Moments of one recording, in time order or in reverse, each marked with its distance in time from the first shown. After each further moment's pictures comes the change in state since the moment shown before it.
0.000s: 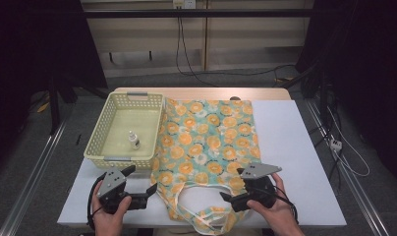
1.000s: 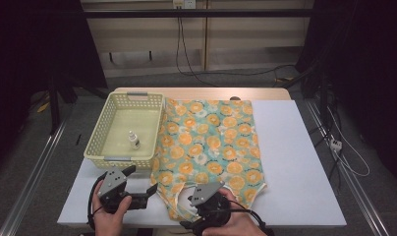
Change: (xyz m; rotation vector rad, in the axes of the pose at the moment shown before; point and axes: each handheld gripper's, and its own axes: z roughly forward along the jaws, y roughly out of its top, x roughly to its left) left arm 0.001 0.000 0.002 0.004 -0.007 0.002; right arm 0.083 0.027 0.060 0.129 0.291 -0.208
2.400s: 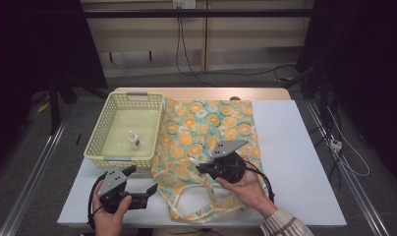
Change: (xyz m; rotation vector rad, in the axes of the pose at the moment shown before) left arm 0.001 0.000 0.001 0.009 -0.003 -0.003; right arm -0.087 0.022 -0.045 -0.154 -0.130 0.087
